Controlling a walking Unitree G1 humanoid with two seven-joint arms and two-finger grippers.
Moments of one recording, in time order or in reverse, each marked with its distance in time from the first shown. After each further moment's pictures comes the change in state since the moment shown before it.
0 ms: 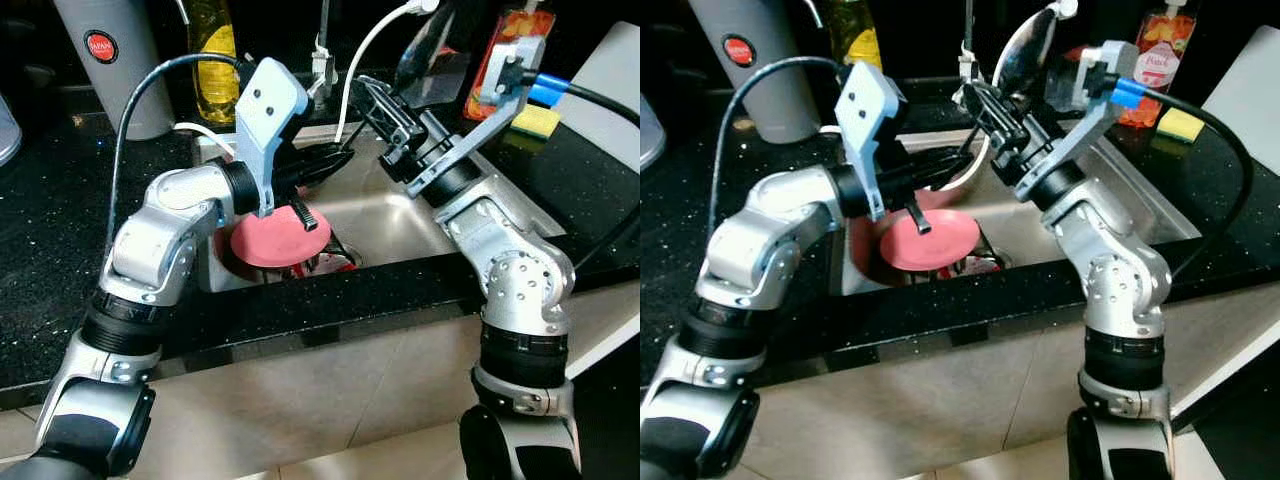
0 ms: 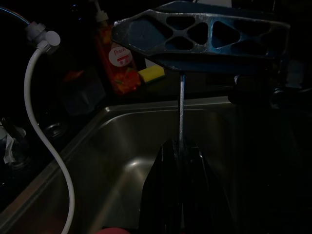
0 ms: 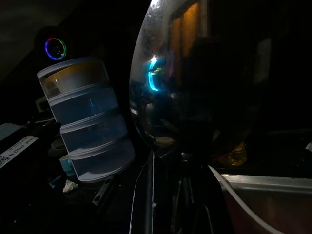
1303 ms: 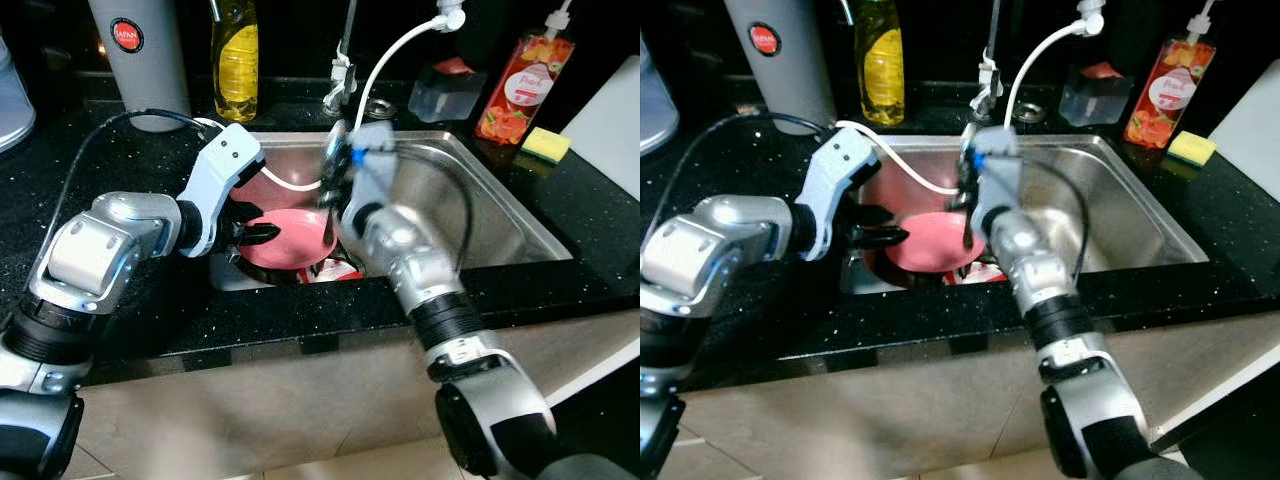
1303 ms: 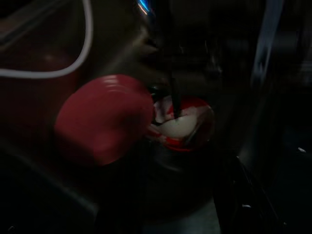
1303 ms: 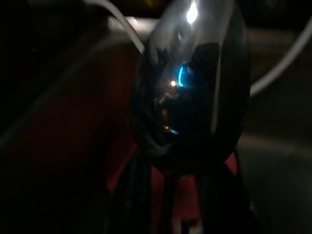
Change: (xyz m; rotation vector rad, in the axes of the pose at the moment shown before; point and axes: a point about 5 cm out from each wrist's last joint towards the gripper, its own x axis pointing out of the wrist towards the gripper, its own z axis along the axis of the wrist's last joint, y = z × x) left arm -0.060 0.018 -0.044 -0.258 0.552 0.096; right arm 0.012 -0.062 -0.145 -0.292 0.528 -0.393
